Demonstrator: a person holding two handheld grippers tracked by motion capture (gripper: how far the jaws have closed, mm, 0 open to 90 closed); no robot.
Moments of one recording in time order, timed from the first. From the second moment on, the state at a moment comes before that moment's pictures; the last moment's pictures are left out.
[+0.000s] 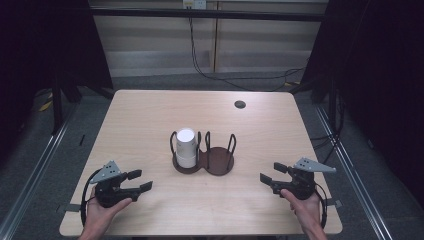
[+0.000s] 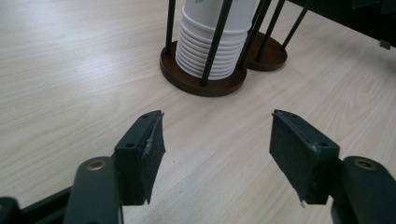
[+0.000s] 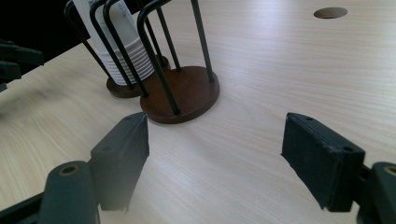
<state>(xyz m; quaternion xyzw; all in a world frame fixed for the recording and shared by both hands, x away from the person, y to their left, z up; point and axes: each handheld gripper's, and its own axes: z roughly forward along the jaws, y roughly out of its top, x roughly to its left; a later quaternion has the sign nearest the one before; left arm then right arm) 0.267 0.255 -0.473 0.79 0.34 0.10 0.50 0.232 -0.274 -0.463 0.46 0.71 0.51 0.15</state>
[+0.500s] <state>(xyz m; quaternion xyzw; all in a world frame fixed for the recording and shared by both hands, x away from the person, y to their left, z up) 0.276 0.242 -0.457 0.81 0.33 0.07 0.49 0.227 -0.275 -0.463 0.45 0.71 0.51 0.15</state>
